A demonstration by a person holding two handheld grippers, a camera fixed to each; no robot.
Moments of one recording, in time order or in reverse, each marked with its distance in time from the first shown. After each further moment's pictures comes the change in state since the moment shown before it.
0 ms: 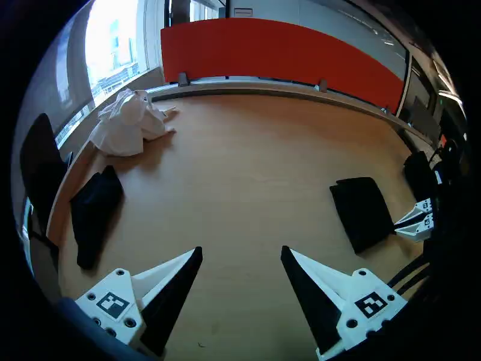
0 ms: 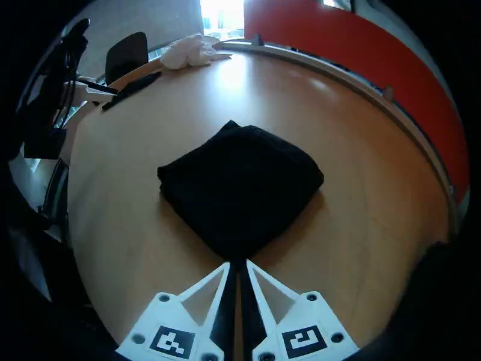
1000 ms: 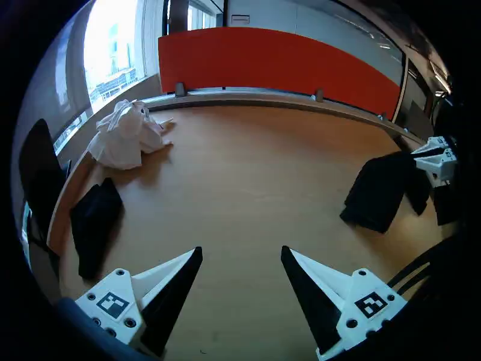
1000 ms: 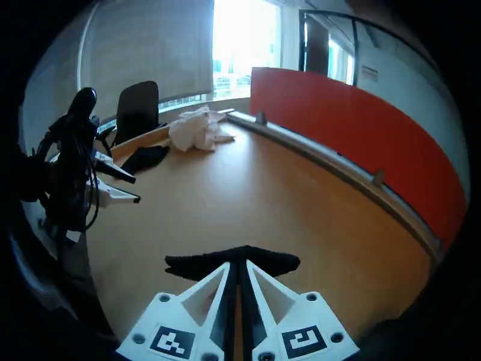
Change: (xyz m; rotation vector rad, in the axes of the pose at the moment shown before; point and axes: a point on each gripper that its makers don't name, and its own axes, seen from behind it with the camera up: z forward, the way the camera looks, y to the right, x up) left arm 0.025 0.005 -0.005 -0.019 0.046 0.004; right arm 0.189 0.008 -0.092 -0.010 0.324 -0.082
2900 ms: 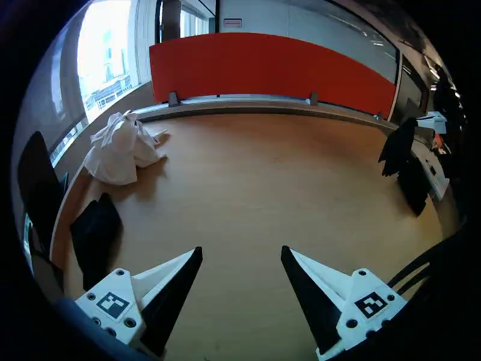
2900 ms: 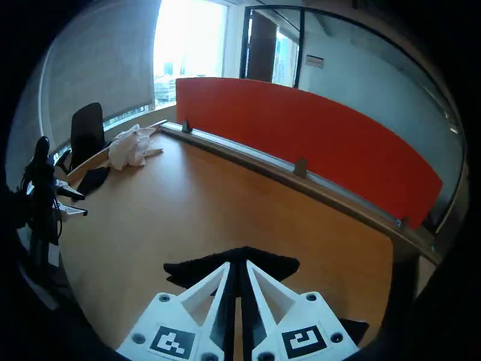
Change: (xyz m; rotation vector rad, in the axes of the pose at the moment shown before) left arm 0.025 0.007 0.005 -0.013 0.020 0.040; right arm 0.001 0.187 -0.095 -0.254 -0.026 0.151
